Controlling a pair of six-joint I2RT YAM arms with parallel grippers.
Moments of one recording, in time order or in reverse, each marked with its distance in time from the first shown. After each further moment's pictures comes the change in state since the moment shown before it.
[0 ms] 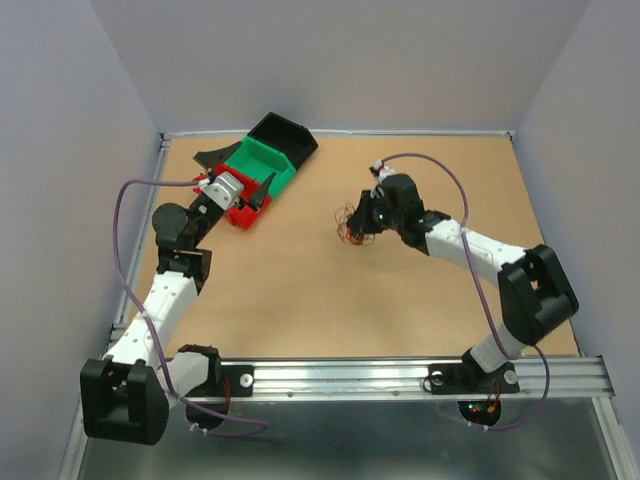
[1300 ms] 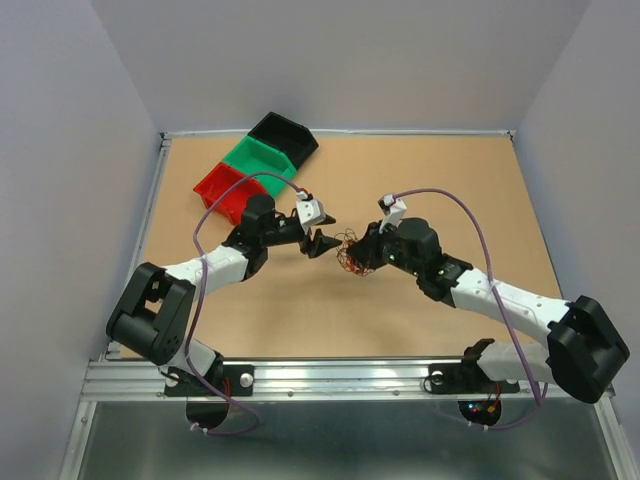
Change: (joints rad) left arm -0.365 0.452 0.047 -0.193 0.244 -0.002; right arm 0.208 -0.435 -0.462 0.235 0.098 0.008
